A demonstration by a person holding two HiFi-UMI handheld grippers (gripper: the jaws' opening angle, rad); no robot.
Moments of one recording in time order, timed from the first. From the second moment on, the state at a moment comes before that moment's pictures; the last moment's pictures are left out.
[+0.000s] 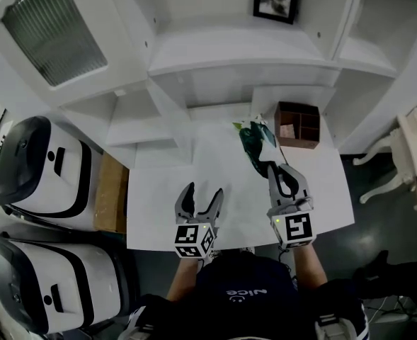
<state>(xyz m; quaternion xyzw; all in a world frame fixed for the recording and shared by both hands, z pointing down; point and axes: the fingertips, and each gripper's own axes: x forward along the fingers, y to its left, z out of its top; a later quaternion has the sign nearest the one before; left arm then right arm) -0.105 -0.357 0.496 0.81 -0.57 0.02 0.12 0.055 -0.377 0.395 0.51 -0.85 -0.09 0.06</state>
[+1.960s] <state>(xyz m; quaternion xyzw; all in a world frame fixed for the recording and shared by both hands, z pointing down) -0.096 -0.347 0.525 0.83 -0.54 0.04 0.14 0.047 -0.373 0.496 0.51 -0.85 -0.03 0.13</state>
